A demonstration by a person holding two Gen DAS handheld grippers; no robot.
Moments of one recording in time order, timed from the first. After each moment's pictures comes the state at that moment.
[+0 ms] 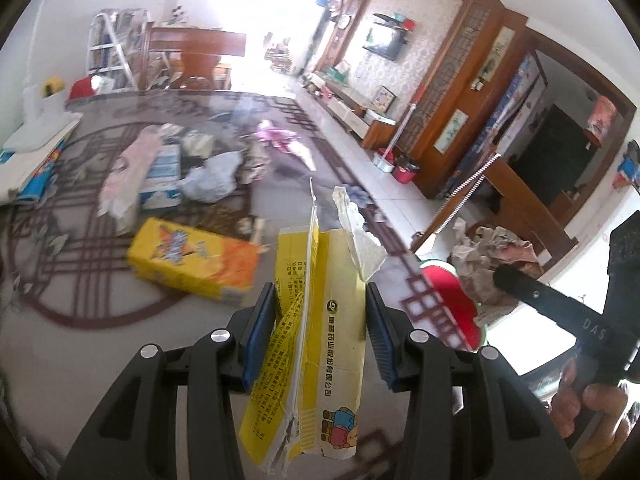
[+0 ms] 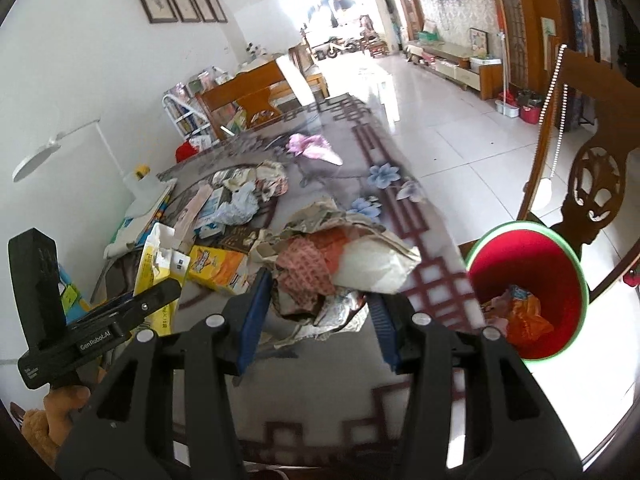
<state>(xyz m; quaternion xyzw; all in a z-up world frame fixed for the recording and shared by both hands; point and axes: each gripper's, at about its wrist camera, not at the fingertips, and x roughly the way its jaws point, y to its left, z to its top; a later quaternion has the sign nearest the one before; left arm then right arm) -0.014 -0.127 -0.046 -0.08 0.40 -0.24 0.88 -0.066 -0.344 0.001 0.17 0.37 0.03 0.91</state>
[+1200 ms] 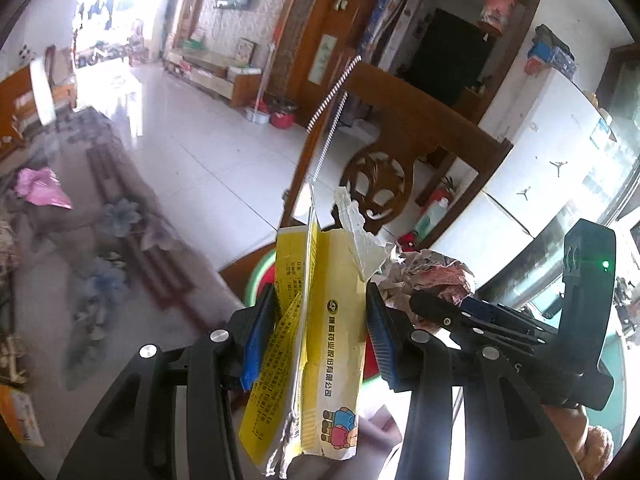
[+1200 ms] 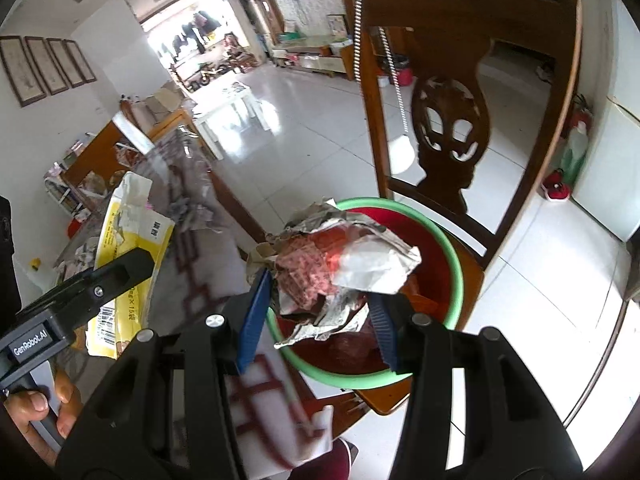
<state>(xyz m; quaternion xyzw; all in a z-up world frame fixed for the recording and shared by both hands) 0.010 -0.390 -0.065 0.04 0.42 -0.45 0.79 -0.102 -0.533 -0.072 0.26 0.37 -0.19 0.87</state>
